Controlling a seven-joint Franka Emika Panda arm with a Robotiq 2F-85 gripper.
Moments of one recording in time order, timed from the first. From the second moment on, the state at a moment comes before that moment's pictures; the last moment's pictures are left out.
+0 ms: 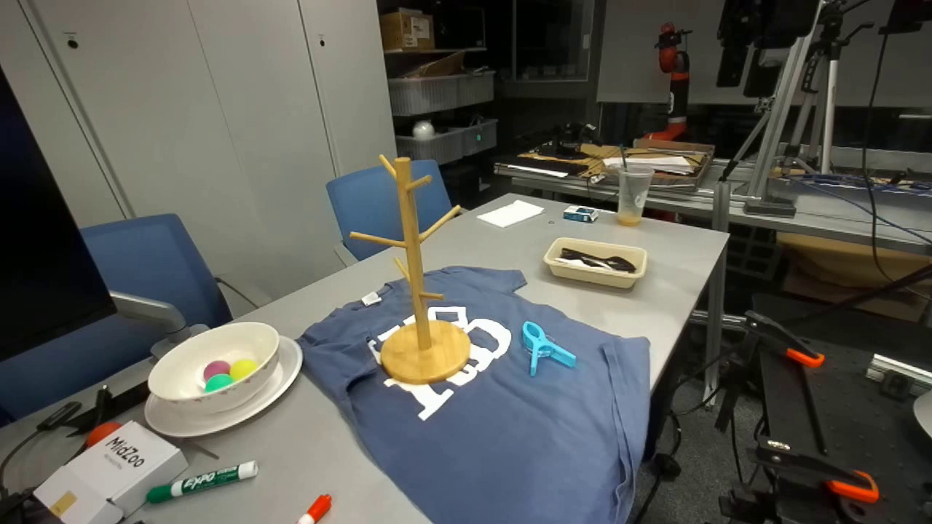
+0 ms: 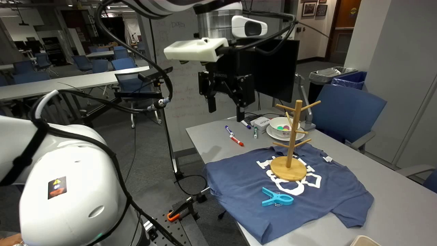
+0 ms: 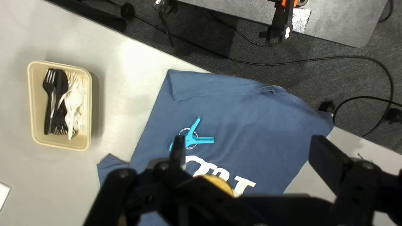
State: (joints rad) arm 0.05 -0.80 0.00 -2.59 -0.05 1.81 -0.18
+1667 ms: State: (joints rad) arm -0.08 -0.41 0.02 -2.71 -0.06 2.47 0.24
